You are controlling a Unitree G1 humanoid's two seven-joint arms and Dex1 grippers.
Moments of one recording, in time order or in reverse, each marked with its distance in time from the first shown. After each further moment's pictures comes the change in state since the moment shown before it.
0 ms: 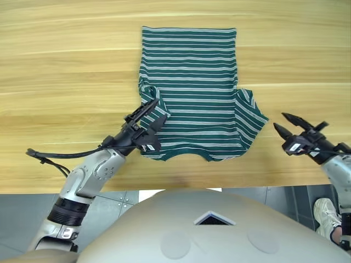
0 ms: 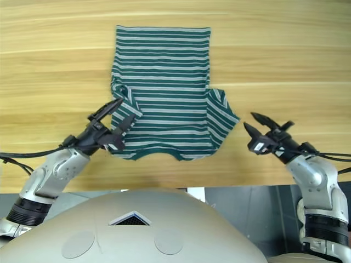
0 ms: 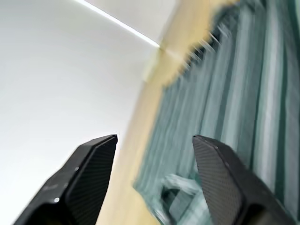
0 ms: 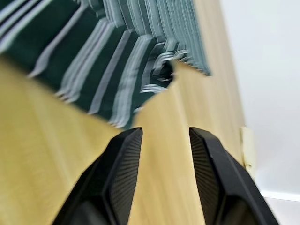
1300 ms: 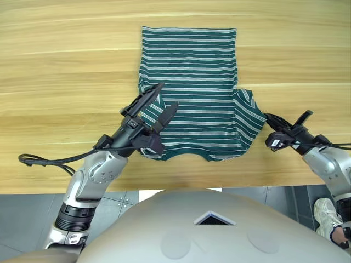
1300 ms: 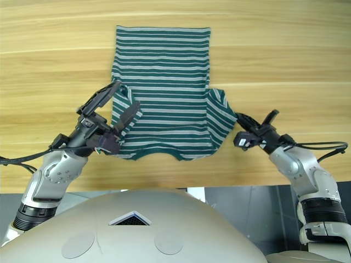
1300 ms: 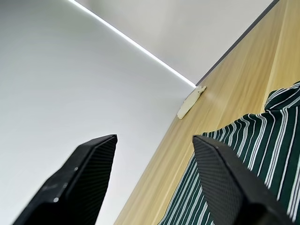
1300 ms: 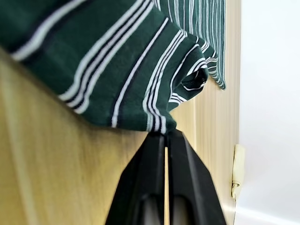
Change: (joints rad) left arm 0.023 -0.093 0.058 -0.131 -0.084 -0.039 -0.062; right arm -0.134 -0.120 0.273 0.082 -0.130 0.090 -0.295
